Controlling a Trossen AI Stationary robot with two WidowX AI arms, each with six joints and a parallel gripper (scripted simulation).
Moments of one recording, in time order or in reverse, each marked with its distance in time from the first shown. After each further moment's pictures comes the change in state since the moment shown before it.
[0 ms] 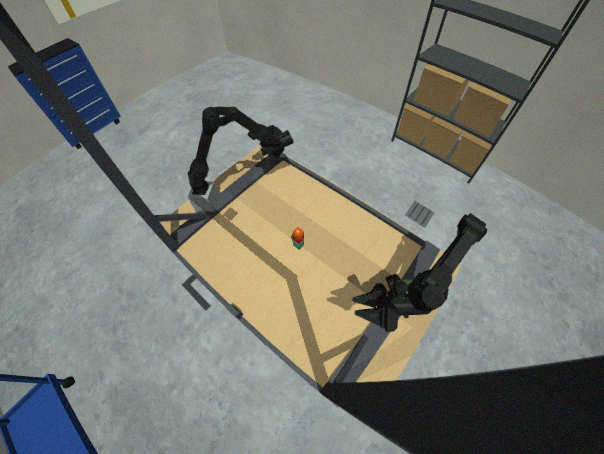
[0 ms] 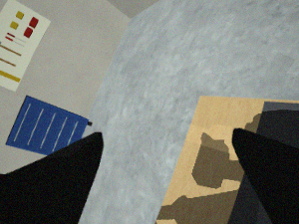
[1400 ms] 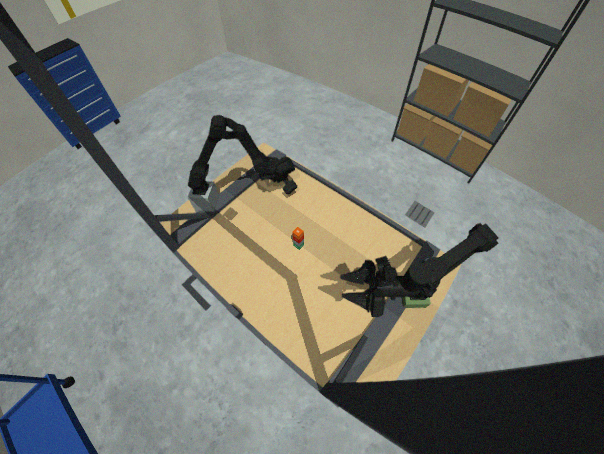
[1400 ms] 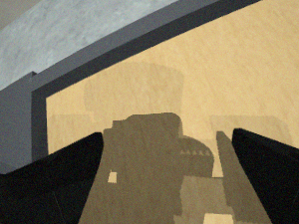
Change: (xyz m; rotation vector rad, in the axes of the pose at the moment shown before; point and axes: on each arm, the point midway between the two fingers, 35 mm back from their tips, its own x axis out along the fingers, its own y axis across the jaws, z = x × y) left arm -0.115 -0.167 -0.071 0.147 -0.164 -0.815; right arm 0.033 -0.010 0.053 -0.265 -0.042 0.023
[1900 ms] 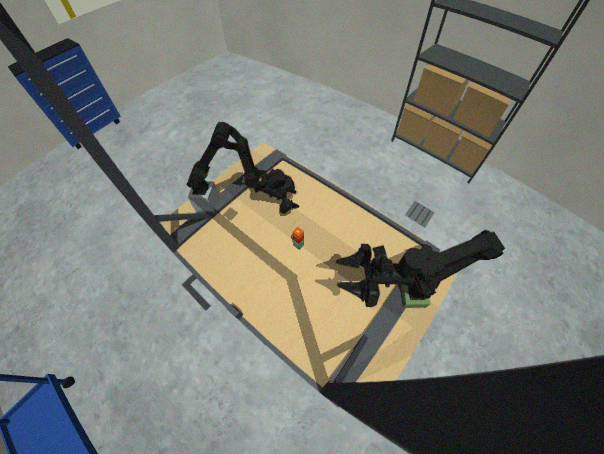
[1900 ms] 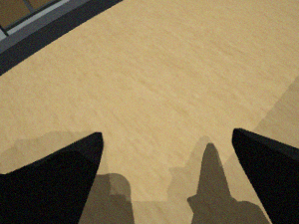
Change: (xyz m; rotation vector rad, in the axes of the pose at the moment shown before) left arm -0.045 -0.113 -0.020 0.158 -0.231 -0.520; right arm 0.013 -0.019 0.030 -0.240 -0.026 0.018
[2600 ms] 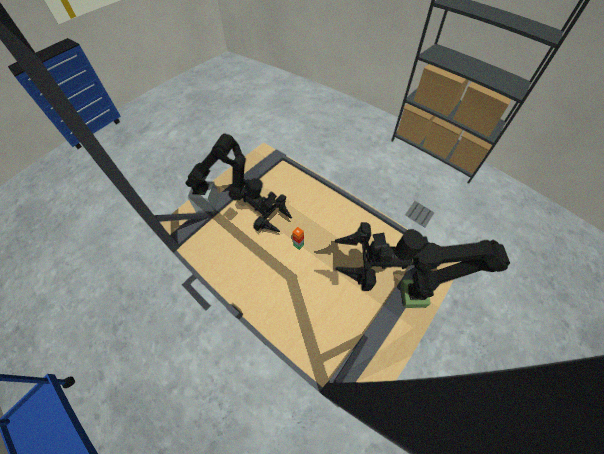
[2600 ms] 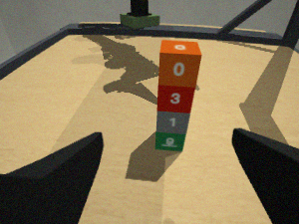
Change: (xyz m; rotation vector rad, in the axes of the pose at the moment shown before) left arm -0.088 -0.149 -0.008 0.320 -0.395 -0.690; right arm 0.006 -0.036 0.033 -0.334 -0.045 0.014
